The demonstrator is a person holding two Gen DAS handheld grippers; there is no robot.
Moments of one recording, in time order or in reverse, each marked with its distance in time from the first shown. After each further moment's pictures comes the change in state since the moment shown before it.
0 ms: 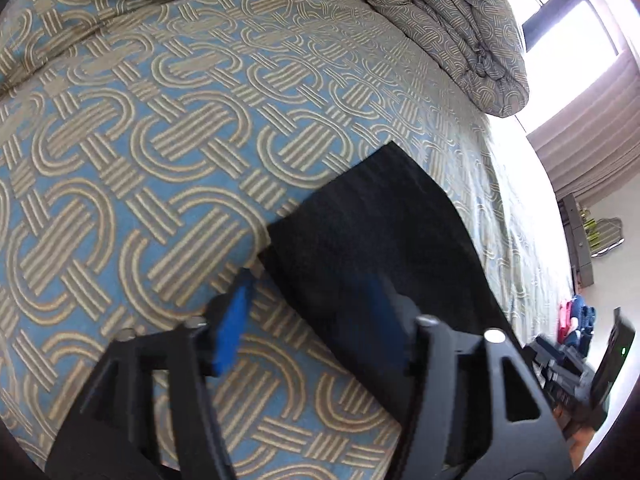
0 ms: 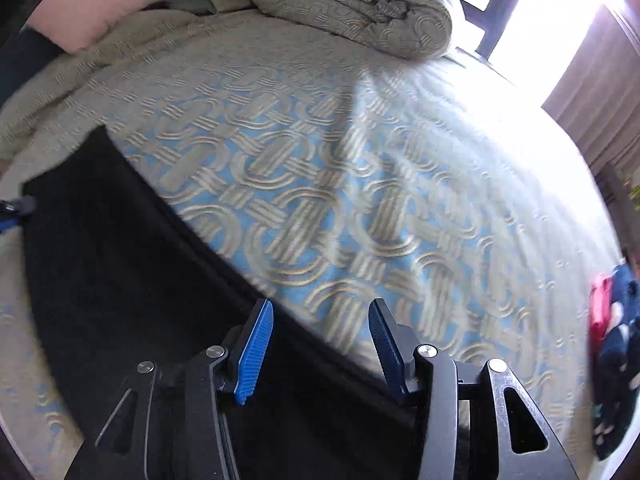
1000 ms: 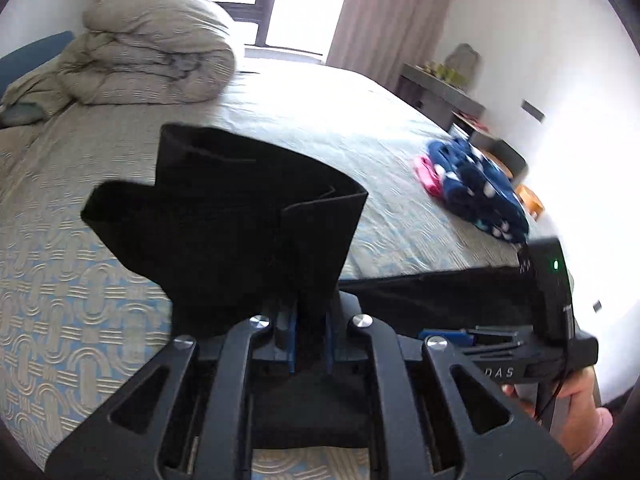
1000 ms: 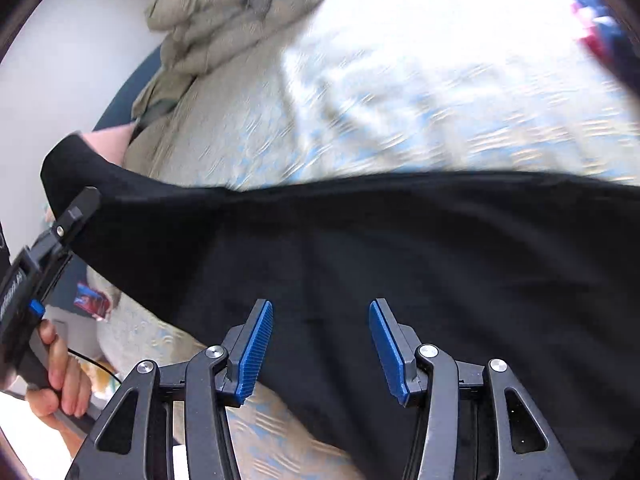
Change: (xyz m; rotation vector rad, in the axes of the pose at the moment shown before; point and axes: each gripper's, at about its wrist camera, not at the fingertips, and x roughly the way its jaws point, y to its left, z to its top) left arm -0.080 -0.291 -0.138 0.808 -0.034 -0.325; right arm -0.091 -0.105 -0.162 0.627 0.002 0.372
